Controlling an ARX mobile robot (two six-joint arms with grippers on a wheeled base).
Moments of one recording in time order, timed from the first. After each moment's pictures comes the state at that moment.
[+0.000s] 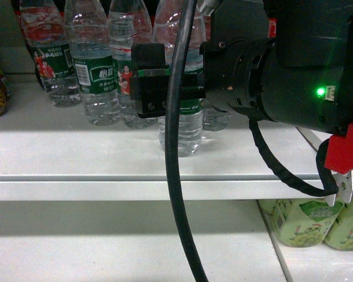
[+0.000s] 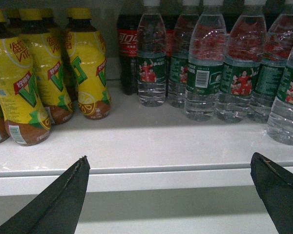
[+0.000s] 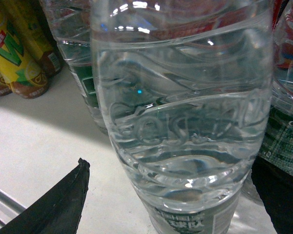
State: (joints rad) left arm 0.00 0.01 0.01 0.00 0.00 0.00; right arm 0.52 1.80 0.93 0.64 -0.03 0.14
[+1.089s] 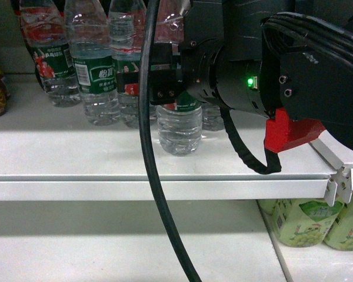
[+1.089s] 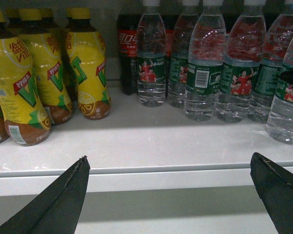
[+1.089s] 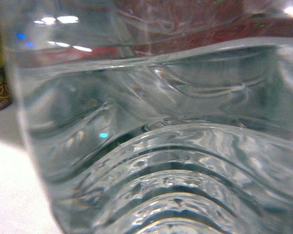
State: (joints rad) left arm 0.00 0.01 0.01 0.00 0.00 0.00; right arm 0.55 1.92 1.07 0.61 0.10 0.12
